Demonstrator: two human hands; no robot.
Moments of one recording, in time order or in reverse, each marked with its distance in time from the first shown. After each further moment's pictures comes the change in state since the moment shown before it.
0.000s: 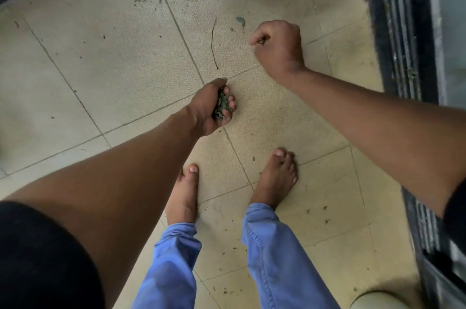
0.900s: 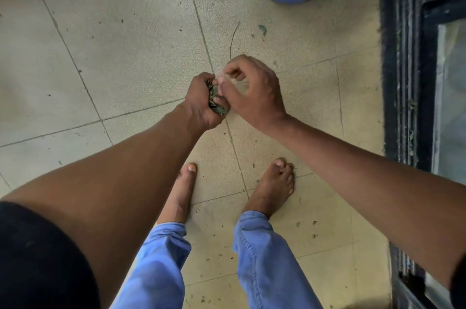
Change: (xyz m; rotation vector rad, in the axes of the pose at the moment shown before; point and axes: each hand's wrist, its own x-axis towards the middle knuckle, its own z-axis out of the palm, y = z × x) left_hand 0.009 0.011 -0.030 -0.554 -0.105 0.027; right_hand -0.071 -0.062 0.040 0.057 -0.053 -0.306
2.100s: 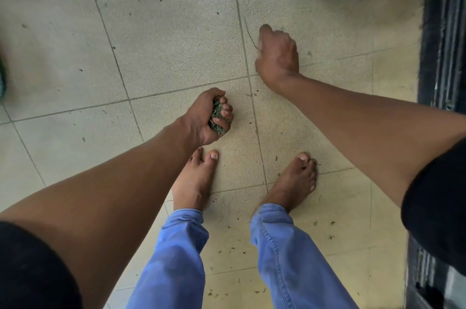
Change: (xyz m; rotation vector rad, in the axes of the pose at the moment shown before) left_hand -0.024 -0.002 -0.090 0.107 -0.013 -0.112; right_hand 0.052 0.018 0.052 -0.485 -0.187 0.232
